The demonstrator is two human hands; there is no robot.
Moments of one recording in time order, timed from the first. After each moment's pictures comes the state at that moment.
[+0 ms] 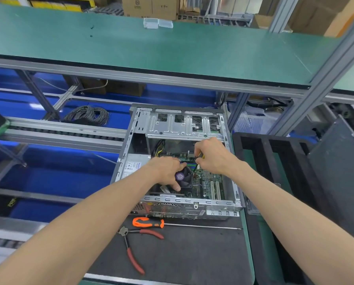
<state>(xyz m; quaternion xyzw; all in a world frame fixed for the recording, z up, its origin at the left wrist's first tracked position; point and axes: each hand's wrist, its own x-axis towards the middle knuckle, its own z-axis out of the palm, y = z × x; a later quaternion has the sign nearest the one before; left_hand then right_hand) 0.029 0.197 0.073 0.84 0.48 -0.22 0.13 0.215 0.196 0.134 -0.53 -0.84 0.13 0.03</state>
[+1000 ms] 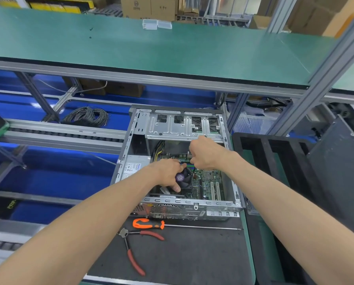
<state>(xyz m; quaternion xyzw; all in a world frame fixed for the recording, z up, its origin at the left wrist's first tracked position) 0.030 0.202 0.061 0.85 0.46 -0.20 0.16 0.192 0.209 0.144 -0.49 -0.86 0.09 -0.09</state>
